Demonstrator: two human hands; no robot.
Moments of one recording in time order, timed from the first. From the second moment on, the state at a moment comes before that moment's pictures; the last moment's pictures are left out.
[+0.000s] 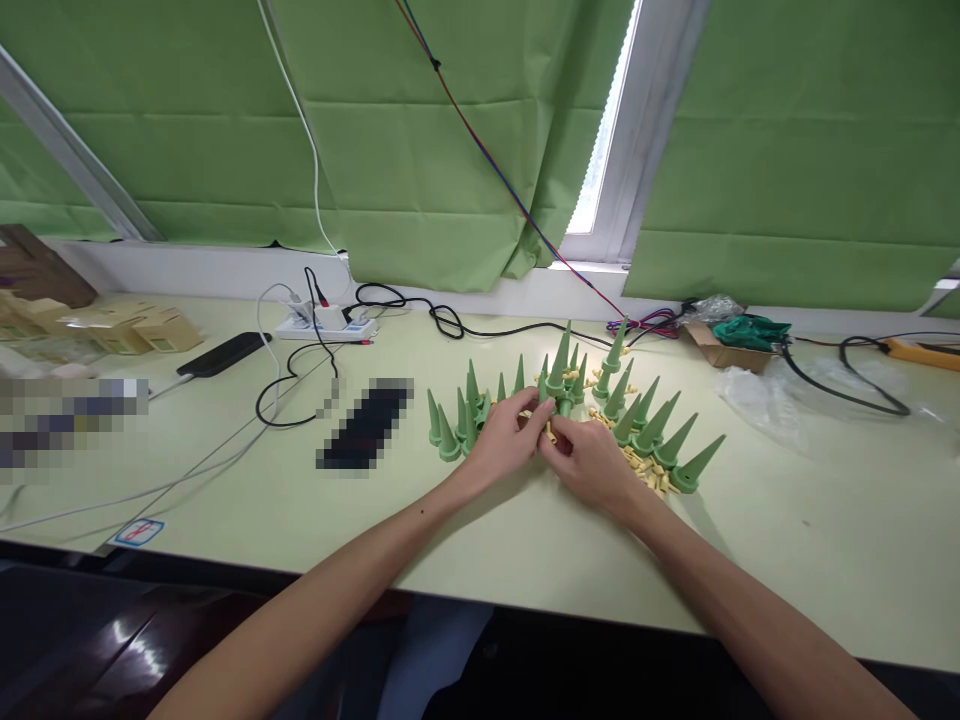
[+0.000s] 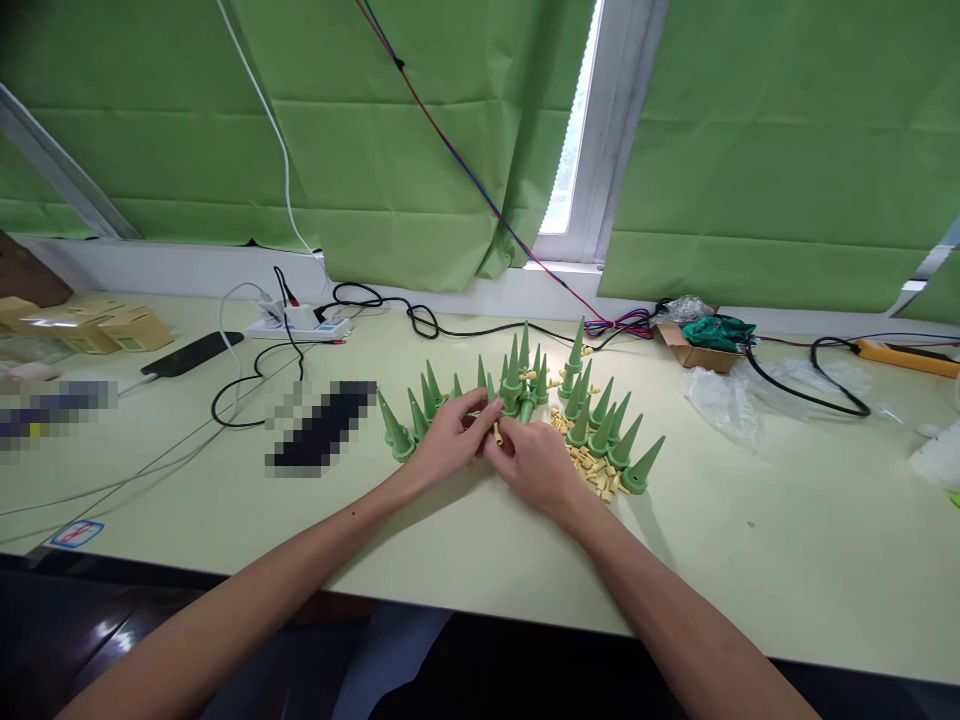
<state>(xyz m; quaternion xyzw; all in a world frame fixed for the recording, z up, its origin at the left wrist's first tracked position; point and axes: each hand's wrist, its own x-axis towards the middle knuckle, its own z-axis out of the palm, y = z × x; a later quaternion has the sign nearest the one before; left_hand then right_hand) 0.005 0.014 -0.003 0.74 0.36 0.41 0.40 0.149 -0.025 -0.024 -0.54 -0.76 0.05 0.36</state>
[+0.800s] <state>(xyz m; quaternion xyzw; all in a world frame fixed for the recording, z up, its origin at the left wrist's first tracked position) 0.000 0.016 -0.006 0.80 0.38 0.35 0.31 0.164 -0.014 -0.025 -0.63 -0.70 0.02 0.33</state>
